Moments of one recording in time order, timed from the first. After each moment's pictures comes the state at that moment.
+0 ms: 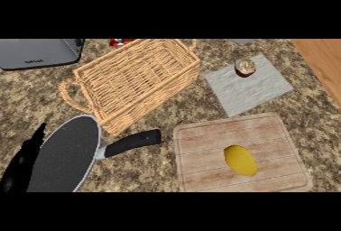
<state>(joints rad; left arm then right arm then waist) 0.13 0.59 -0.20 -1.47 0.10 0.34 0.22 1.03 -0.11 -0.08 -2.14 0.49 -0.44 -1.13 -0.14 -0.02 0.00</state>
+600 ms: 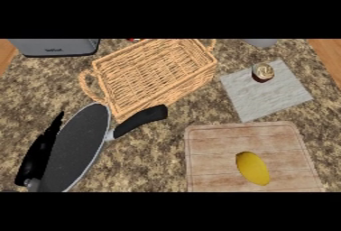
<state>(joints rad) 0.01 0.54 -0.25 -1.40 0.05 0.30 0.24 1.06 -0.01 -0.03 -2.01 0.45 -0.51 -1.21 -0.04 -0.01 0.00</state>
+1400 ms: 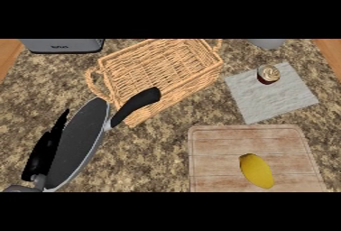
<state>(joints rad) -0.02 0.50 -0.23 -1.37 0.00 0.27 0.22 0.93 0.00 0.01 -1.93 0.49 -0.63 -1.18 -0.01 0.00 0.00</state>
